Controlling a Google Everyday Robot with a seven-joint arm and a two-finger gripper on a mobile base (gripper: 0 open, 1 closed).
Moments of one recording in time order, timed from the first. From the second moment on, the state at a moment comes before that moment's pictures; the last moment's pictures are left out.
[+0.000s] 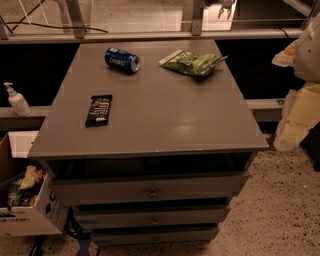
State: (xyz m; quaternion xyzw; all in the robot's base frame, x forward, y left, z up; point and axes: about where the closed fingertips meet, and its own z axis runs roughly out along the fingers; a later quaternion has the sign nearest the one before) arm 0.438 -0.217 0.976 -0.60 0.78 -0.03 0.16
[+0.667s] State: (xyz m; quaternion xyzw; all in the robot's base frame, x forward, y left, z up) arm 0.464 -0.205 0.946 -0.60 0.78 -0.01 0.19
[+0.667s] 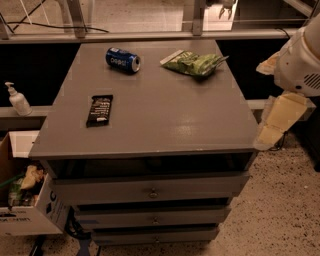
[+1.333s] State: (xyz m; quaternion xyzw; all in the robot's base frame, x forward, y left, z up) arm 0.558 -0.179 0.903 -0.56 0.78 0.01 0.28
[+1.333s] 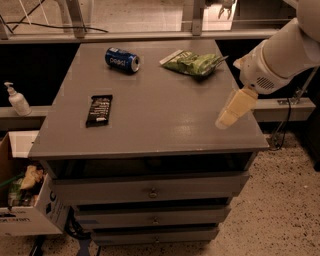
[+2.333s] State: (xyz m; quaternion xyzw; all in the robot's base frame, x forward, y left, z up) arm 0.650 -0.176 0.921 -0.44 0.80 0.06 0.40
